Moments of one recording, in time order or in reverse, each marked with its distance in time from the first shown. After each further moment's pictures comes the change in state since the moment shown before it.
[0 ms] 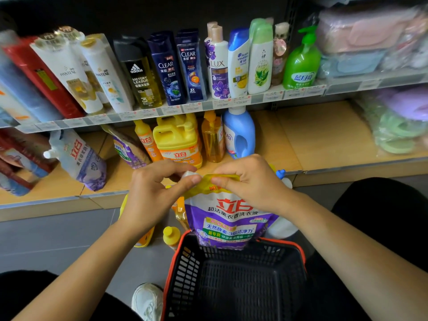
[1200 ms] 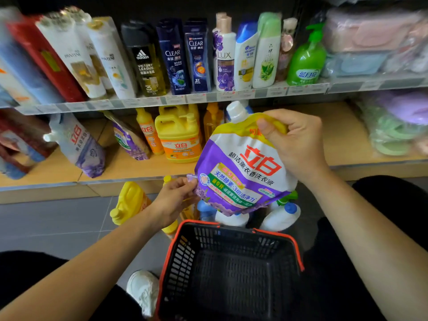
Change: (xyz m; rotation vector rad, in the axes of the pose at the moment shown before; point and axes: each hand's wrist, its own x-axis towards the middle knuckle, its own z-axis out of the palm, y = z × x) left_hand -0.032 -0.080 0.075 -0.844 -0.065 -1.020; right_hand -0.003 -0.008 -0.047 0.166 0.477 -0.034
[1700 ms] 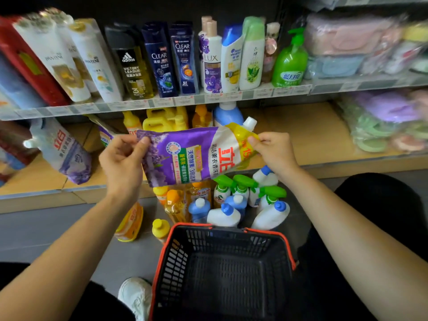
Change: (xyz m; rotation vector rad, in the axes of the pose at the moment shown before) left_hand -0.027 0.086 -0.017 0.114 0.391 0.795; right_hand 0.000 0.109 0.002 -0.135 0.075 0.446
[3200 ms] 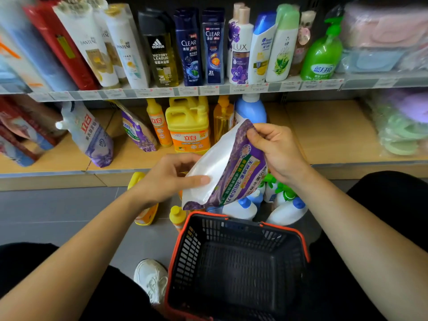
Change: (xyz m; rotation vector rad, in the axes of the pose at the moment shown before) left_hand -0.025 0.005 -0.021 0.098 -0.899 -0.192; right_hand -0.046 -0.066 0.039 0.543 -0.353 -0.032
